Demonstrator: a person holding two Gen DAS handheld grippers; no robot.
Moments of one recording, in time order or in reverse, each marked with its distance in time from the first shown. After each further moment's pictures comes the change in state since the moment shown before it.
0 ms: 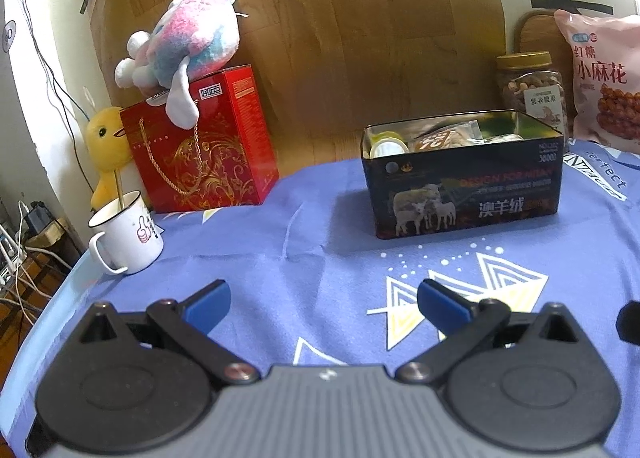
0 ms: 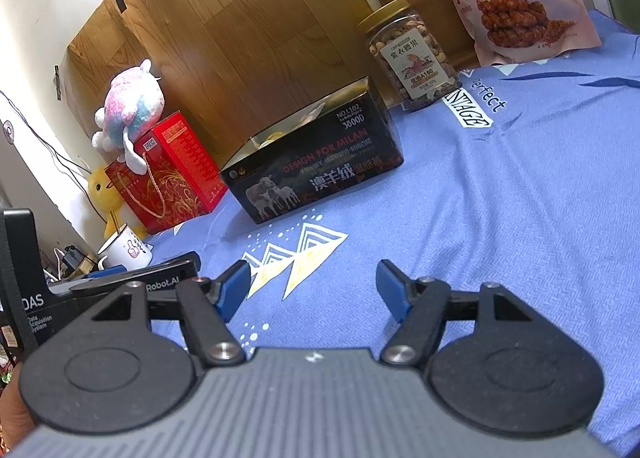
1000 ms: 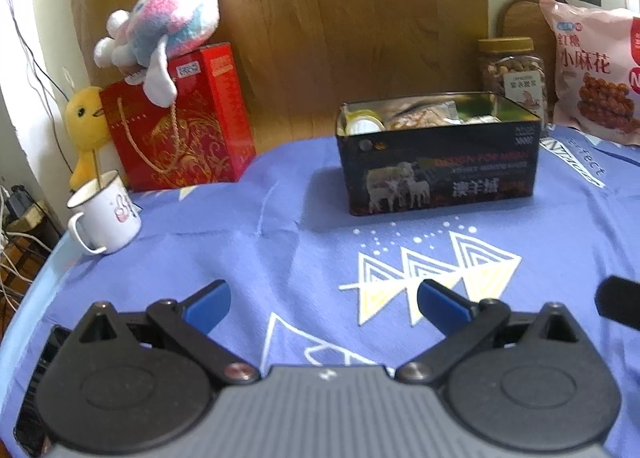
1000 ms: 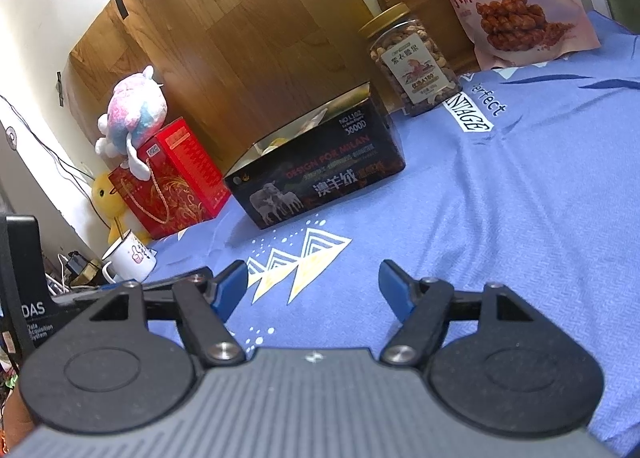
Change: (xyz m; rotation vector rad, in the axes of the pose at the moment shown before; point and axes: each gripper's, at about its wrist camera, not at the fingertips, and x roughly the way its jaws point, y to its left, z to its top) left arm -0.004 -0.006 -0.004 -0.007 0.075 -0.077; right arm -0.004 0.002 0.001 0.012 -0.015 0.006
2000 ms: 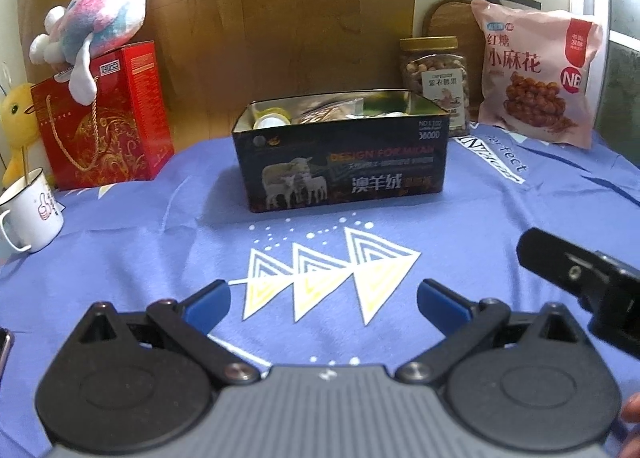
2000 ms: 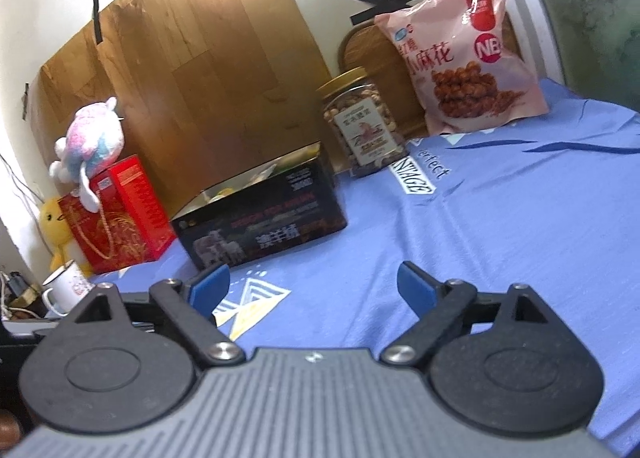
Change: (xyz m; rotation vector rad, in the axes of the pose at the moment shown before) left arm -0.004 -0.038 -0.004 0.004 -0.014 -0.205; right arm -0.008 -0.001 -0.007 -0.076 -0.200 -0.192
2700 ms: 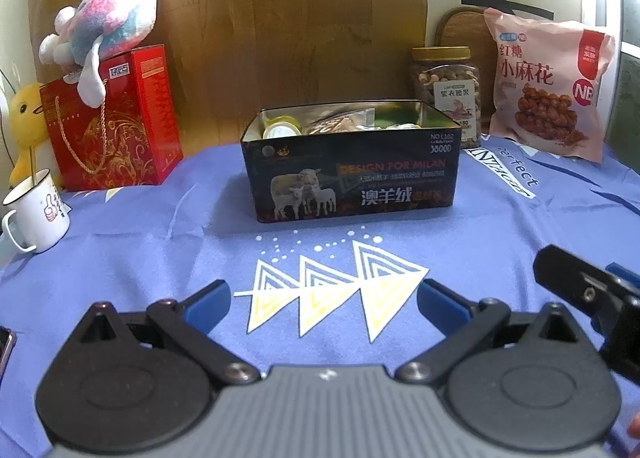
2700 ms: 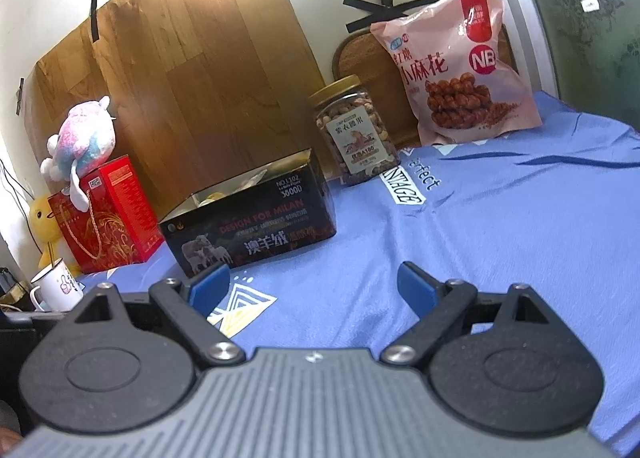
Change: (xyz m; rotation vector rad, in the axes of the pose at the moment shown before) left arm 0.002 0.000 0.005 -0.029 -0.016 0.039; right arm -0.001 0.002 -0.001 -0.032 -0.026 -0.033
